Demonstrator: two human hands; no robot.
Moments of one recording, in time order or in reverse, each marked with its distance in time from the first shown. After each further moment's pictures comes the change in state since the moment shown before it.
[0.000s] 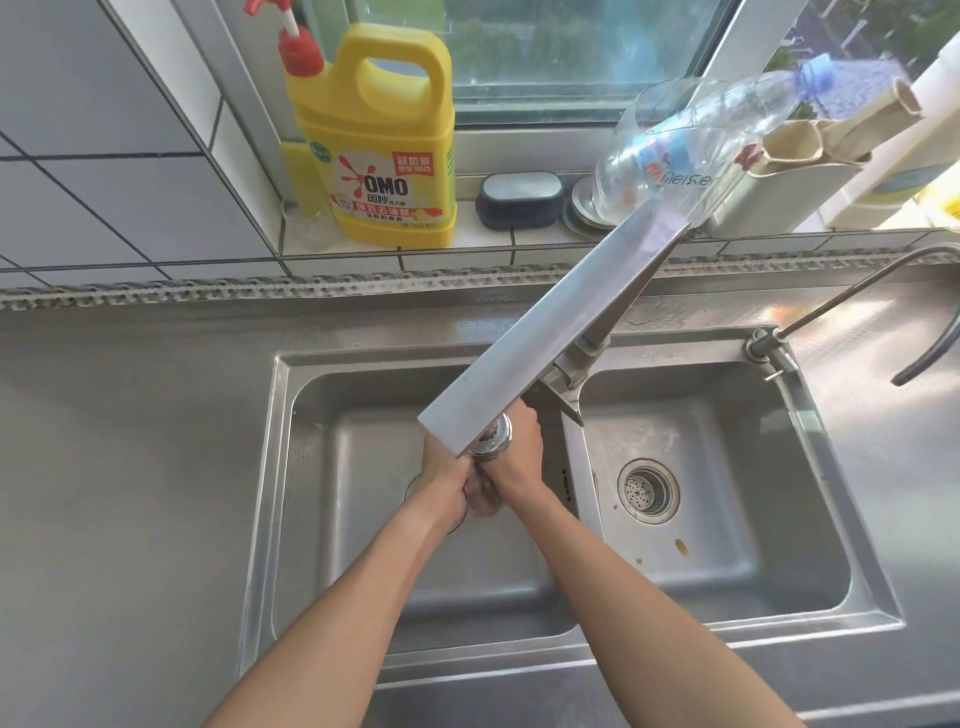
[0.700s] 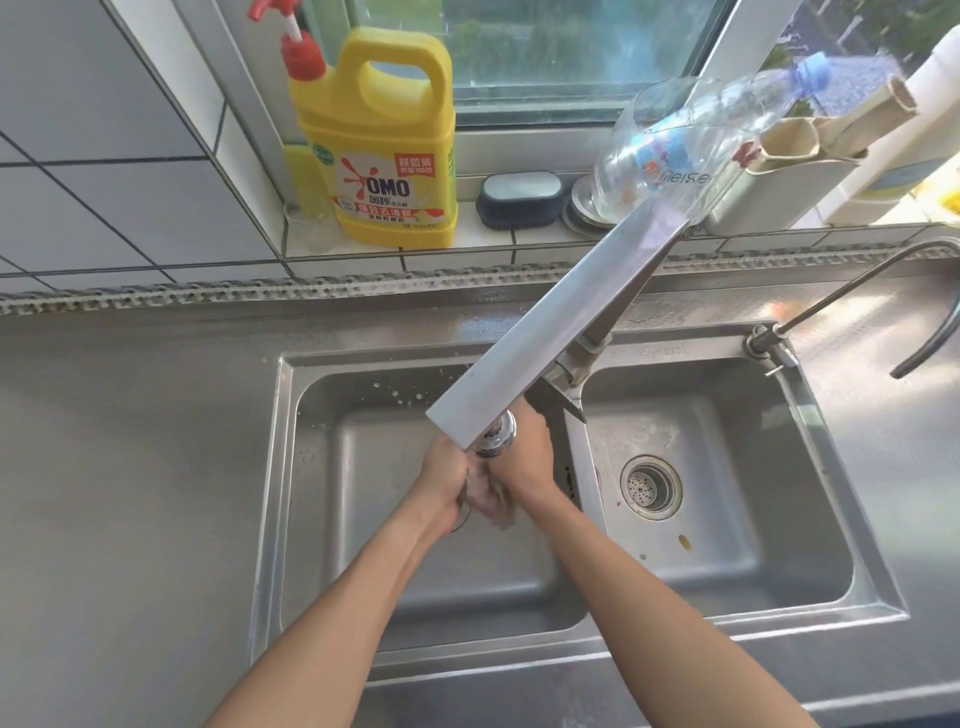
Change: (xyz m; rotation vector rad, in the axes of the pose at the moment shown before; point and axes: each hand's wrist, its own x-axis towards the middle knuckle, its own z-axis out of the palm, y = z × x) left_hand -0.002 -0.008 -0.021 0.165 -0.119 0.020; right_hand 0.001 0.019 0.002 -0.047 -0.035 -0.039
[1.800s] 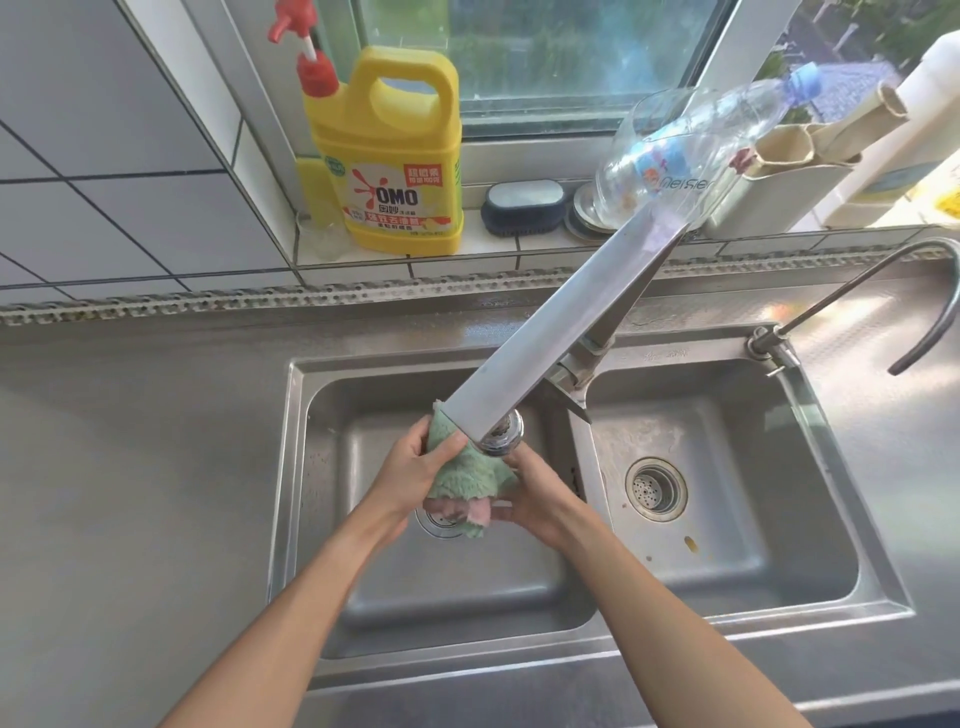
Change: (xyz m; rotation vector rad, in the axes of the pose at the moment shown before) left_hand -0.008 0.008 -0.056 0.125 -0.109 0.210; right_hand -0.016 0.045 0.004 0.804 -0.581 0.442
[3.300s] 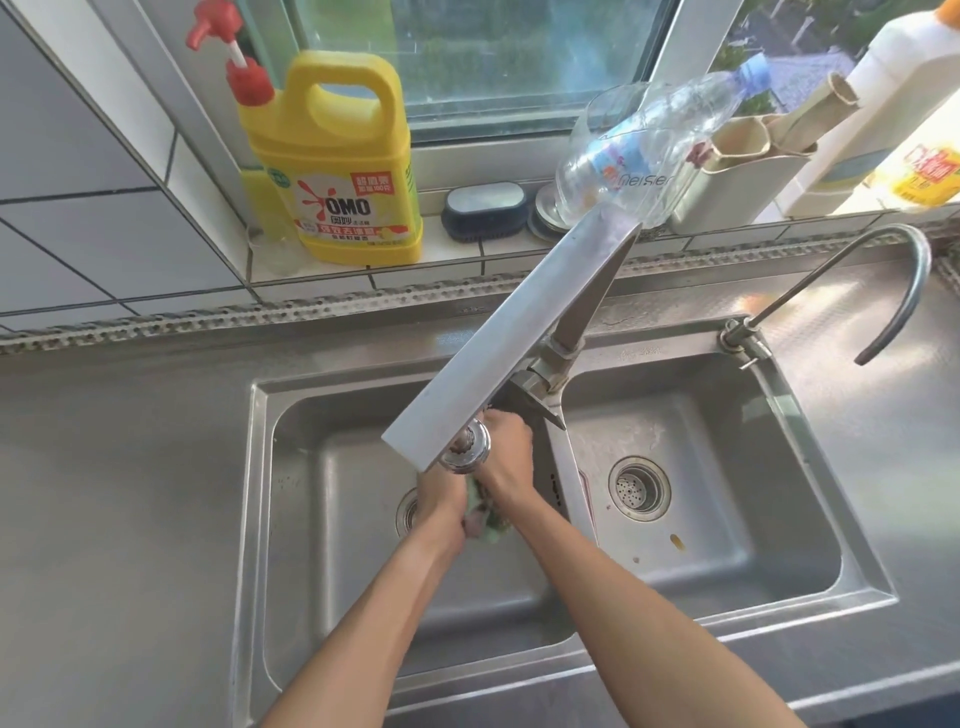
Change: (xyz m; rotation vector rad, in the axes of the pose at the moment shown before) left_hand 0.019 -0.013 0.083 -0.338 0.265 -0.301; right_hand -0.005 -0.053 0.034 -0.511 0.647 -0.336
